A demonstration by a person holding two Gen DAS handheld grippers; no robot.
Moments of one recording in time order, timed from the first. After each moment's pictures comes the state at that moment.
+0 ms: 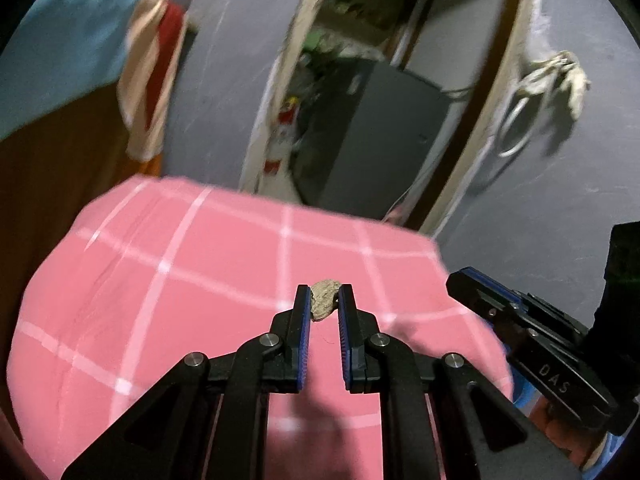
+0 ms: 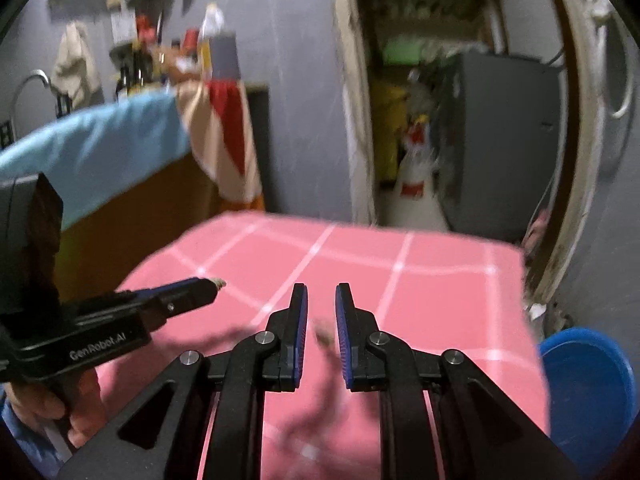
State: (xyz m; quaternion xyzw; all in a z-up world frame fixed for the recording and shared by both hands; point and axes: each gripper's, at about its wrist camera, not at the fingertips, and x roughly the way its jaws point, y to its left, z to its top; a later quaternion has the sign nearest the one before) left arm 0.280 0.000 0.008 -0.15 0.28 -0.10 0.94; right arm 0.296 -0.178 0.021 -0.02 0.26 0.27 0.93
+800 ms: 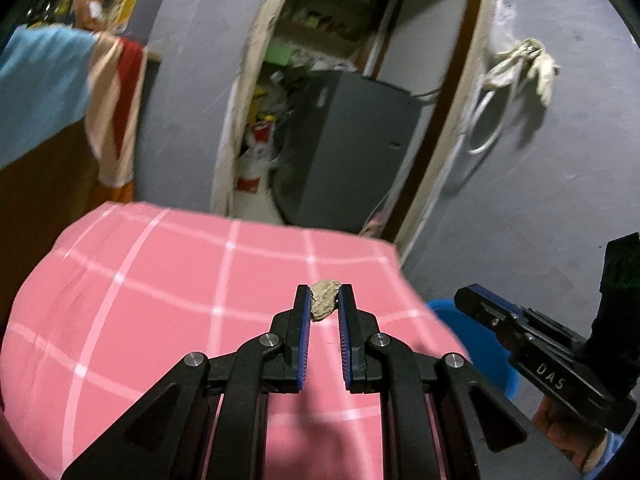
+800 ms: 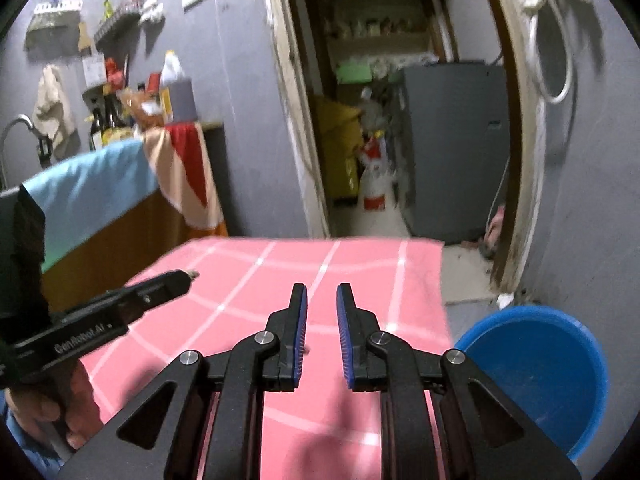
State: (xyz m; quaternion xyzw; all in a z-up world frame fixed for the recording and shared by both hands) left arm 0.266 -0.048 0.018 -0.13 0.27 -0.11 0.95; right arm 0.285 -0.241 0.025 0.02 0.27 0.22 0.94
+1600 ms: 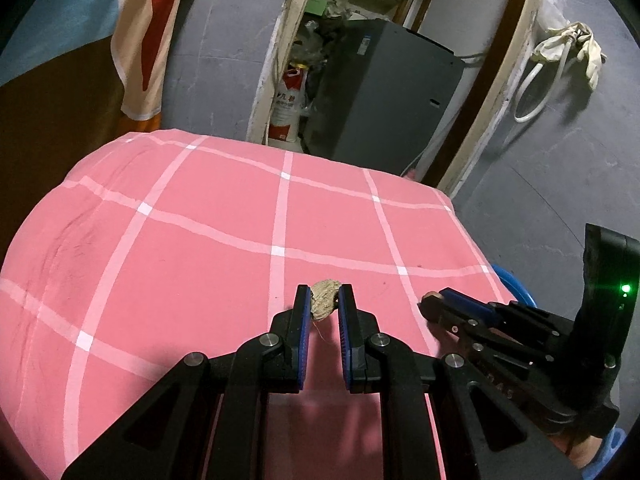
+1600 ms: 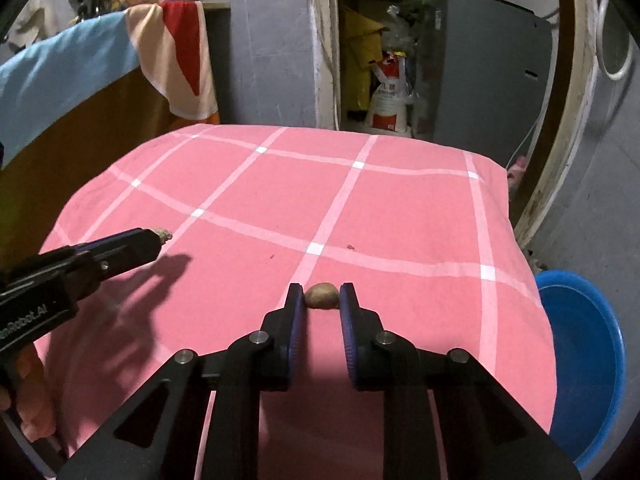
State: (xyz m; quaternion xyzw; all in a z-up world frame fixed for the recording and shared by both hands) left arm 0.285 -0.016 -0.032 -0.14 0.35 -0.08 0.92; right arm 0.320 -0.184 -0.044 -0.06 0.39 0.22 0.89
